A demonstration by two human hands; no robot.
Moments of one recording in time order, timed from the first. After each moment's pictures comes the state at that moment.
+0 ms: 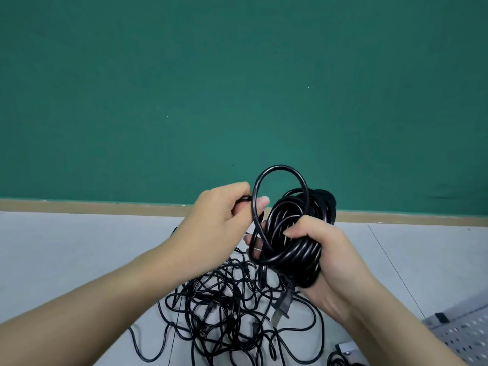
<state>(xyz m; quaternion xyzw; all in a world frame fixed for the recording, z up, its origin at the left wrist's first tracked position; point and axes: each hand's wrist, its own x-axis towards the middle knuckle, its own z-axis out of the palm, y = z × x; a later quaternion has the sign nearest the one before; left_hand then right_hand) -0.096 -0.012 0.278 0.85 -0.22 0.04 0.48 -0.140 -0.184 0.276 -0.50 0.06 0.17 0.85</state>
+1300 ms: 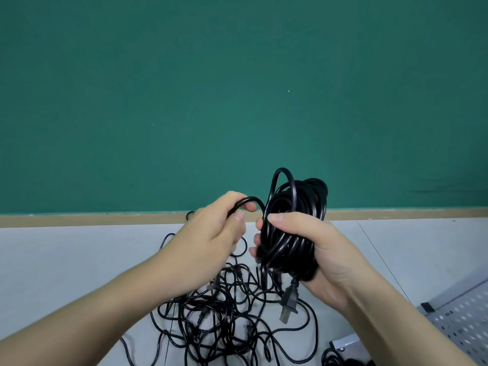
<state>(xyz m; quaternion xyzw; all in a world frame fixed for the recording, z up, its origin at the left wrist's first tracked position) -0.107 -0.019 0.268 0.82 -0.24 -0.04 0.52 -0.147 -0.203 0.289 -0.55 0.04 0.13 0.83</state>
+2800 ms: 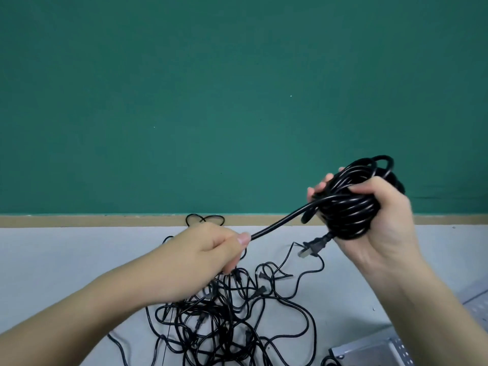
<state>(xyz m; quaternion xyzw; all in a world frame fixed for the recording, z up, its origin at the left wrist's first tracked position) -0.107 0.003 0.279 0.88 -0.26 -0.14 0.37 -0.113 -0.249 0.305 -0.37 0.05 -0.07 0.93</state>
